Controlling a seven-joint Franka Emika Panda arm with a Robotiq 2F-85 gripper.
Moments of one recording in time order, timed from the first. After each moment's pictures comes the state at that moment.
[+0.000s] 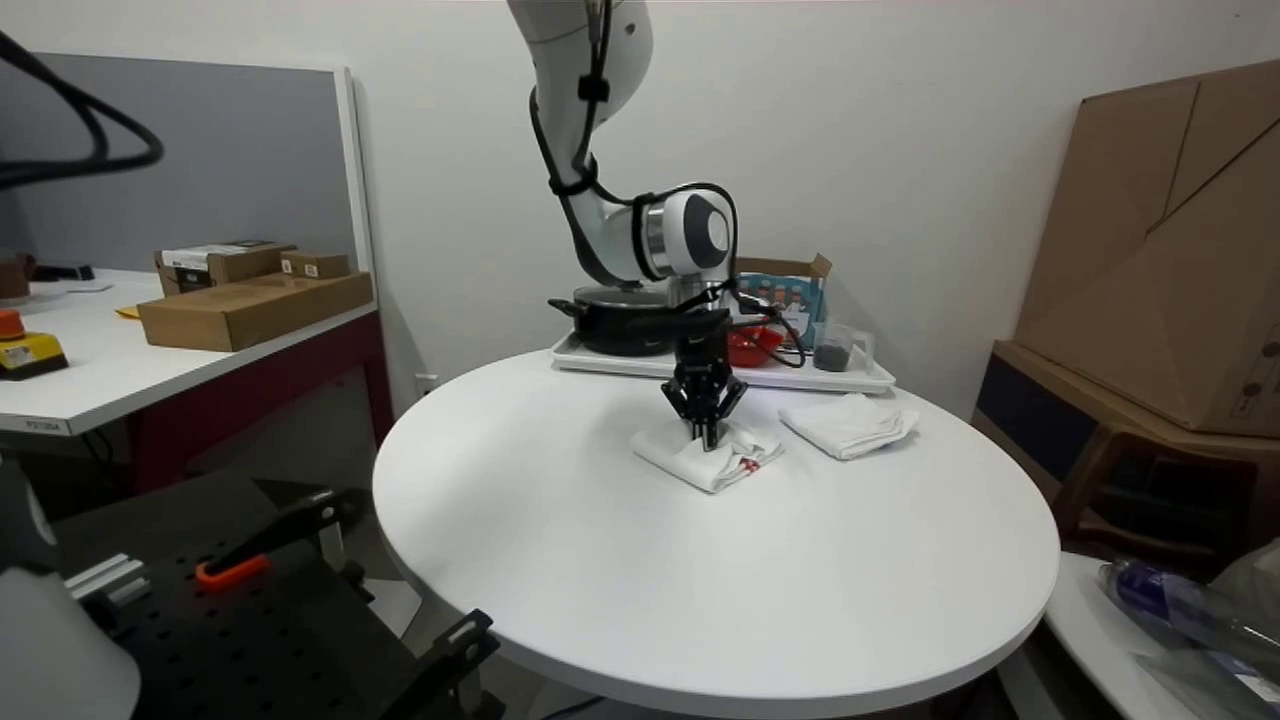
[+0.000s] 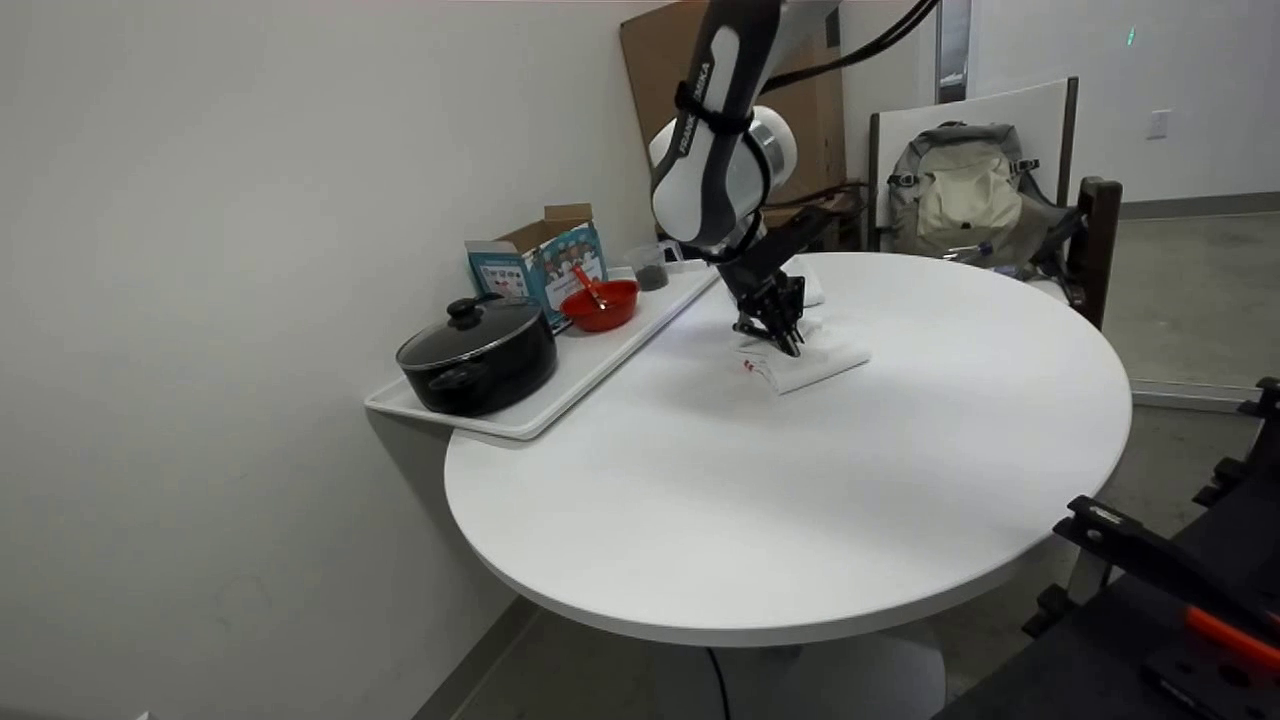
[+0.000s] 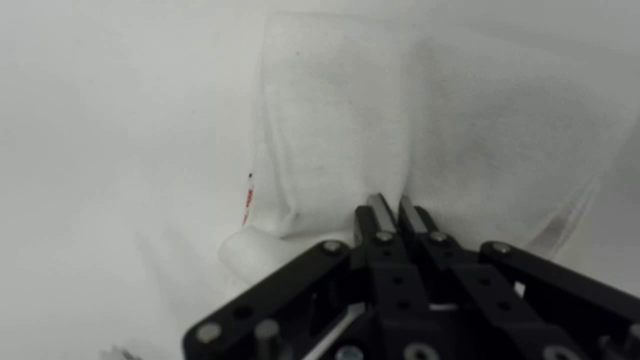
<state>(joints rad) 0.15 0.97 -0.11 -1.48 -0.26 2.21 0.17</state>
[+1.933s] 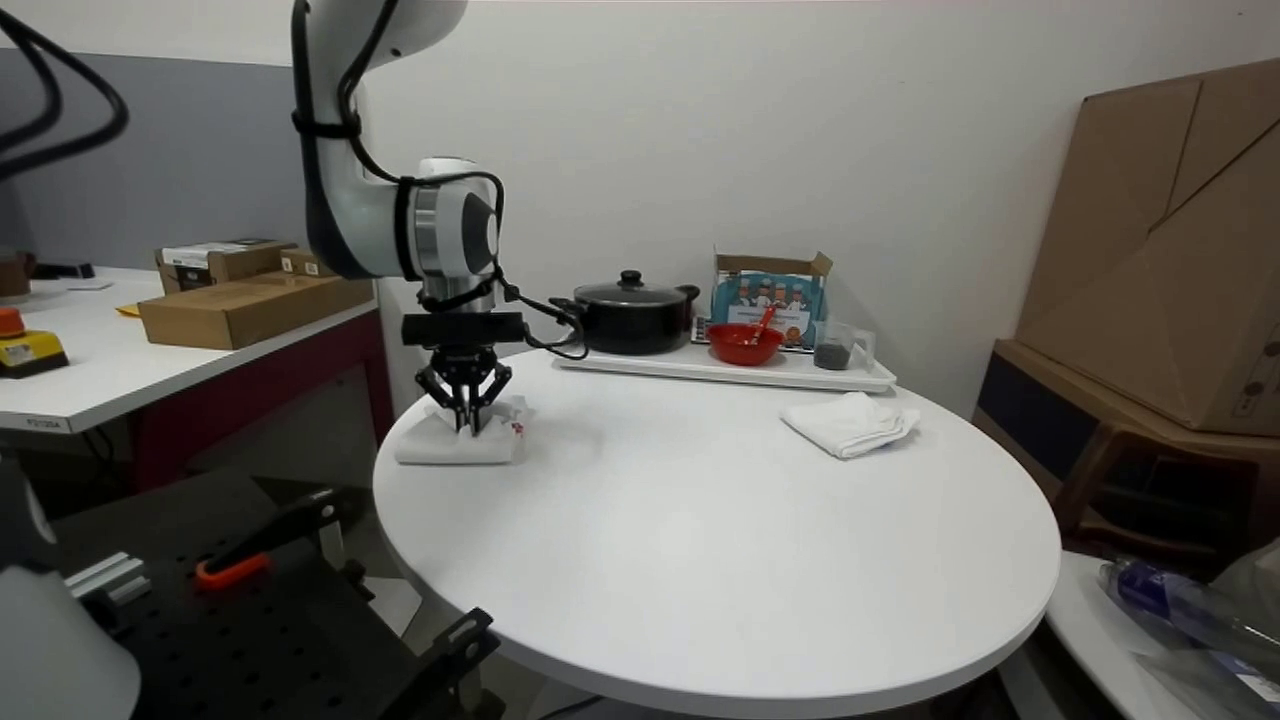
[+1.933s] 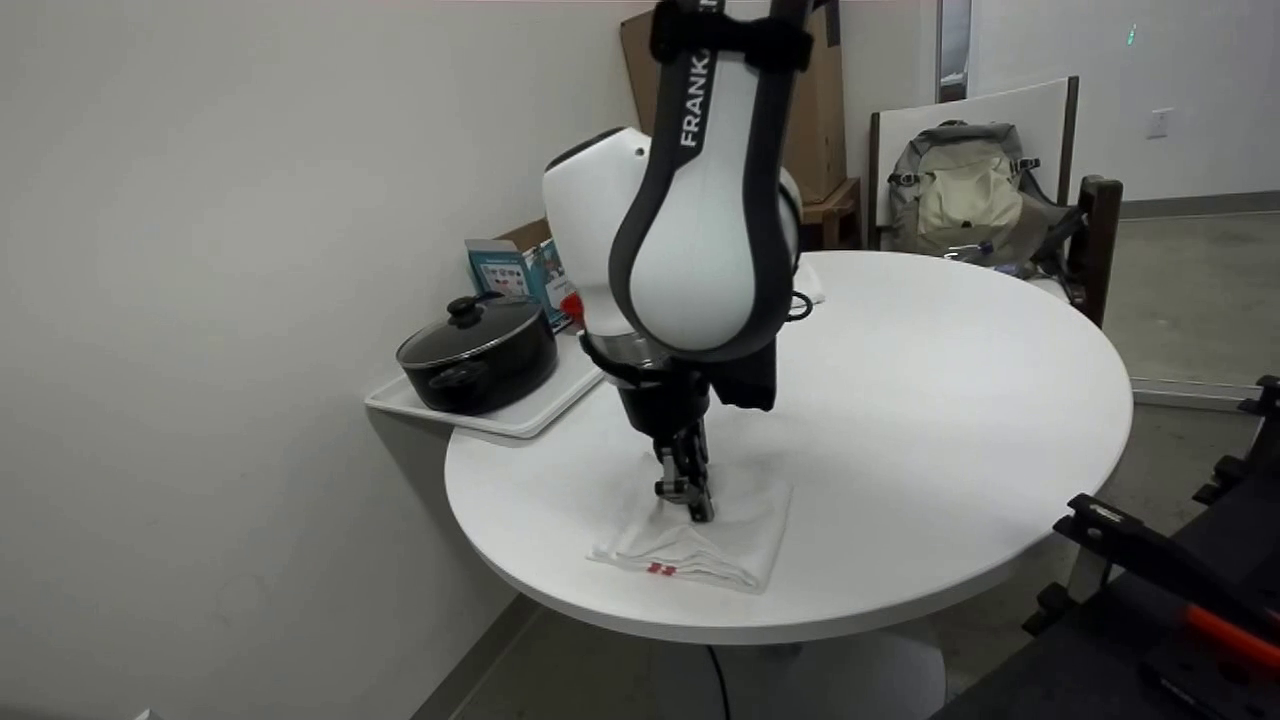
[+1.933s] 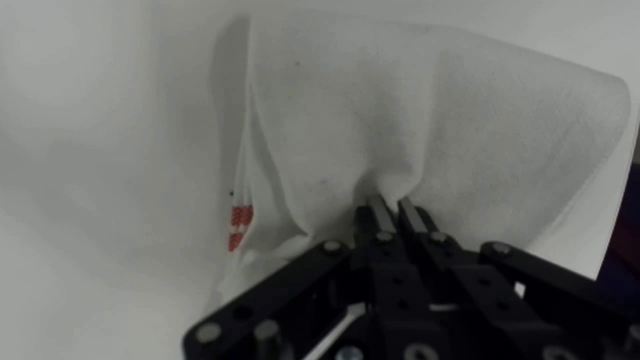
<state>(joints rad) 0.28 0.64 0.19 -2.21 -0.43 2.78 -0.09</state>
